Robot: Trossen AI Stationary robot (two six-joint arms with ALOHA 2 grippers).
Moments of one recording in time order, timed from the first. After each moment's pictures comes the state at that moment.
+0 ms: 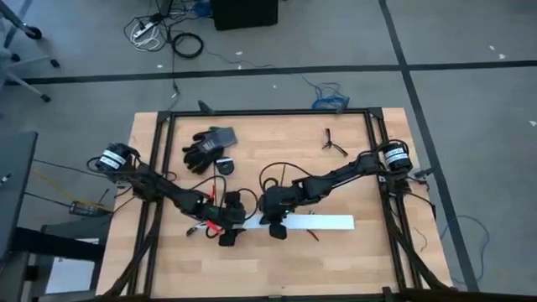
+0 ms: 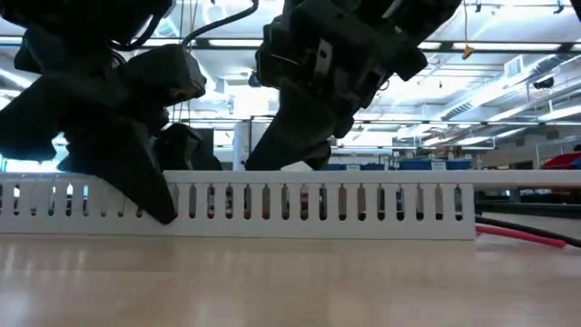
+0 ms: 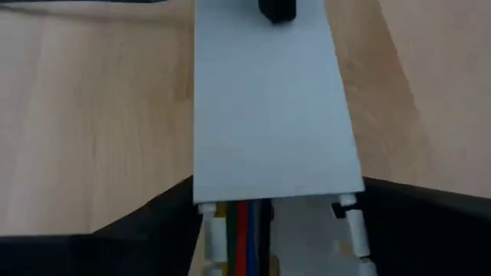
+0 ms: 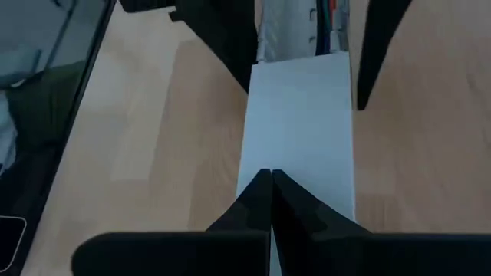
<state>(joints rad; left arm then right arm) -0.40 1.62 0.66 0.09 -0.23 -0.21 0.18 2.00 1.20 0.00 -0.17 0.30</state>
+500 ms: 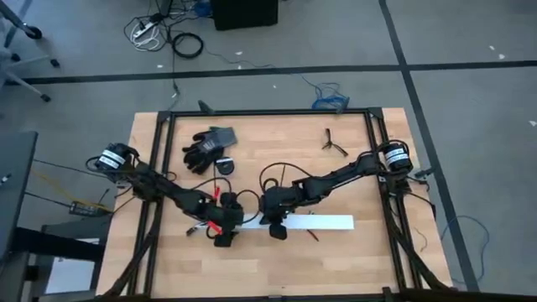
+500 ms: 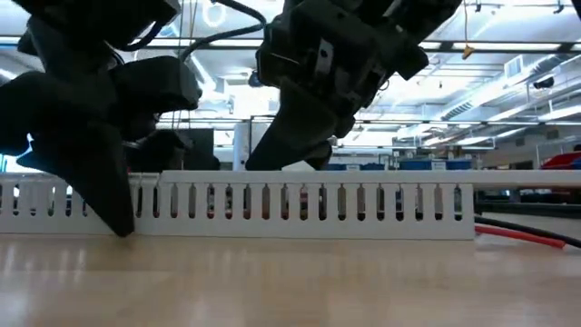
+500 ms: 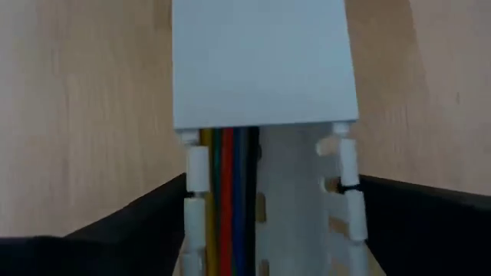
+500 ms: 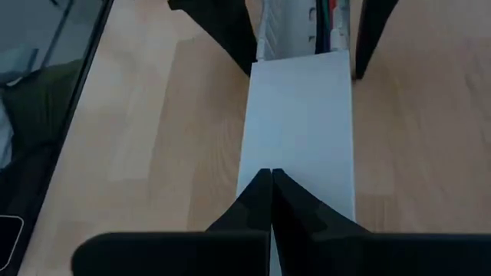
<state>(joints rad) -0.40 1.62 0.76 -0.19 -0.14 -0.28 0.19 2.00 1.20 -0.01 -0.17 0.30</state>
